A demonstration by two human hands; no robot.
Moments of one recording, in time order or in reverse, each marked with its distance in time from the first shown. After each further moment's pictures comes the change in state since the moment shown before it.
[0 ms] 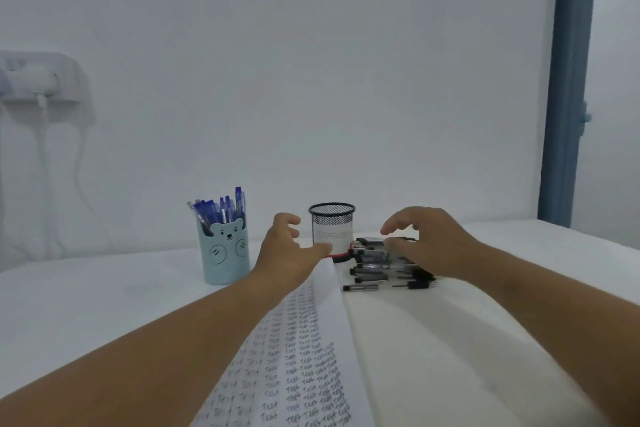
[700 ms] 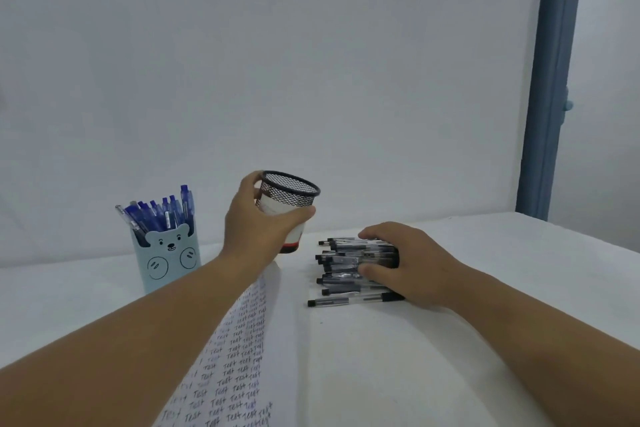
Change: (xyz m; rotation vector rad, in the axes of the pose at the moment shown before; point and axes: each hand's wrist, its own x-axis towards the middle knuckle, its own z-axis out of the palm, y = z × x) left_hand 0.055 0.015 0.026 -0.246 0.185 0.191; right_hand -0.001 0.043 0.015 -0.051 -0.123 0.037
